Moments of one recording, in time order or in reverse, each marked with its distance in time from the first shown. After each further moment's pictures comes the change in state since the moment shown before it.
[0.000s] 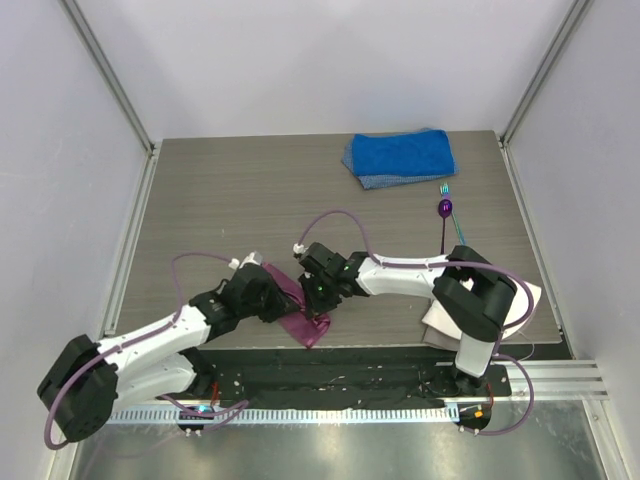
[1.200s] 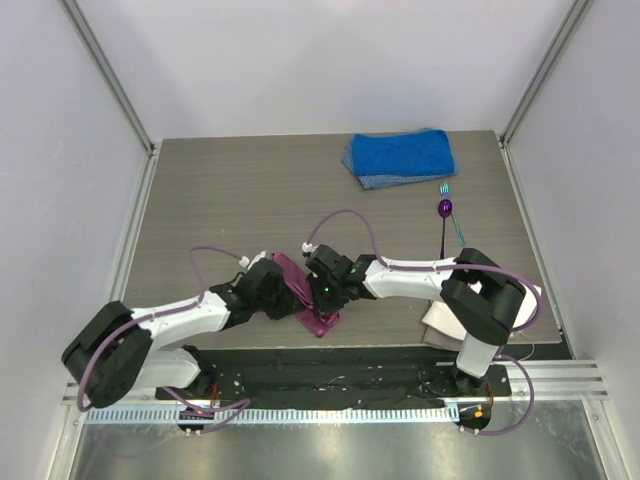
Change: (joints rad) left arm -0.002 0.230 0.045 0.098 -0.023 0.013; right arm -0.001 -0.045 -0.063 0.015 0.095 0.010
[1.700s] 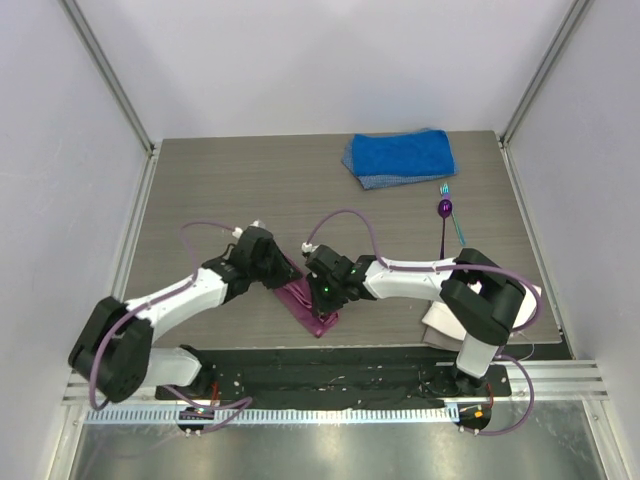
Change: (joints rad) left arm 0.166 -0.039 0.184 -0.111 0.045 0.103; right arm 0.000 0.000 -0.008 0.026 -0.004 0.006
